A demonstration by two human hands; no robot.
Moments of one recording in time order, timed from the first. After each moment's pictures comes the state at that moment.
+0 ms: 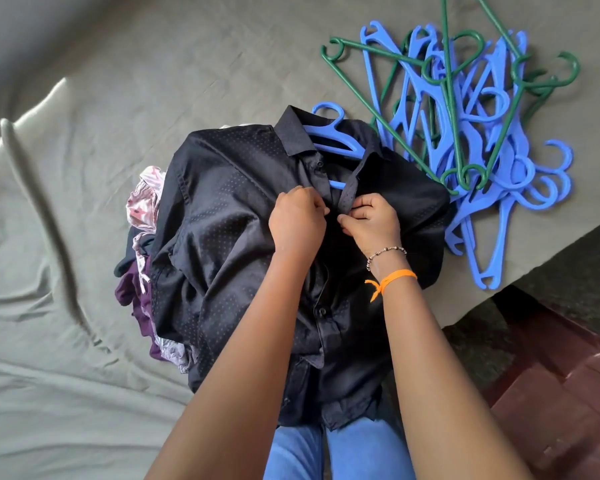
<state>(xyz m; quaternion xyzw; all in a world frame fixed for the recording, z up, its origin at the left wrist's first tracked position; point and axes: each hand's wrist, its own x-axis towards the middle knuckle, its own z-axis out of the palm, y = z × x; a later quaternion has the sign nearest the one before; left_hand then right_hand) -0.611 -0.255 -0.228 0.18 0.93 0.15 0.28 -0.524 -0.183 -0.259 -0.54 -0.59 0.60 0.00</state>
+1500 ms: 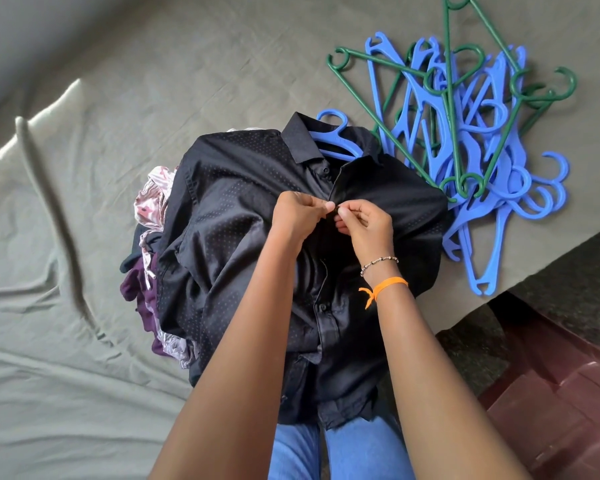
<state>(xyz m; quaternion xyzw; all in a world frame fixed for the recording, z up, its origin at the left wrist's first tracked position) -0.625 -0.255 -0.216 -0.04 0.81 0.37 0.45 -0.525 -0.192 -0.248 -0.49 -0.58 0.65 0.07</state>
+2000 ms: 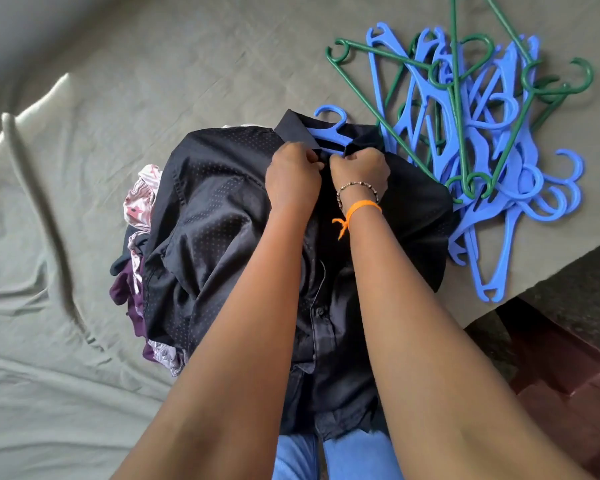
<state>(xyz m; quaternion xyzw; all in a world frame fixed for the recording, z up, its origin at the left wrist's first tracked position) -0.657 -0.217 -0.241 0.13 0.94 0.22 0.24 -0.609 -0.149 -0.253 -0.62 -0.62 0.48 0.00</state>
